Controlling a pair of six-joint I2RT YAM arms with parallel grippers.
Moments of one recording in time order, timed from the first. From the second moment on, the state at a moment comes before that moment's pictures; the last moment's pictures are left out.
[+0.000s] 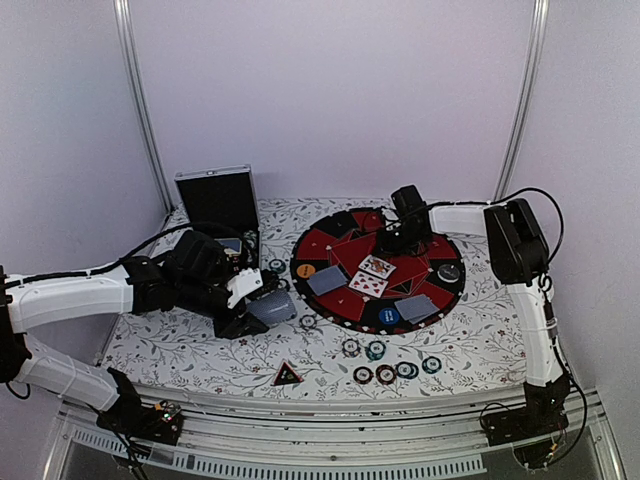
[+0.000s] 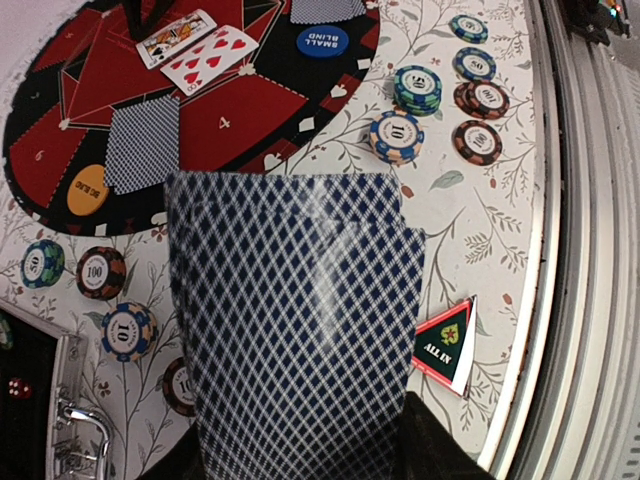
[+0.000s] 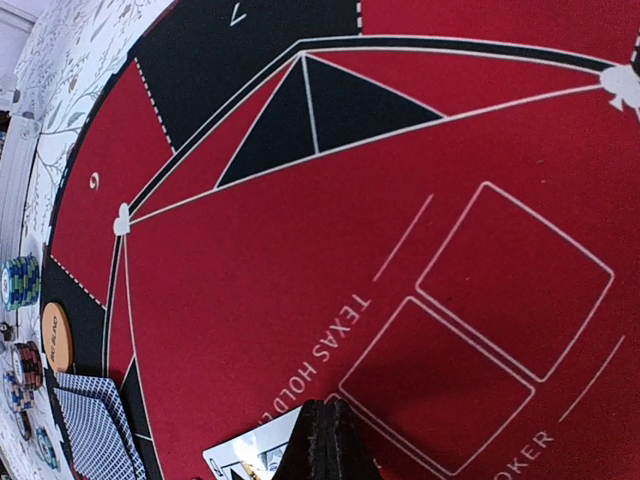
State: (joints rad) left arm -0.74 1.24 0.76 -0.37 0.30 0.41; right arm 0.43 2.39 1.82 -0.40 -0.30 0.30
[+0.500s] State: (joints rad) left arm -0.74 1.23 0.76 -0.37 0.30 0.41; right arm 0.48 2.39 1.82 -0.40 -0.32 0.27
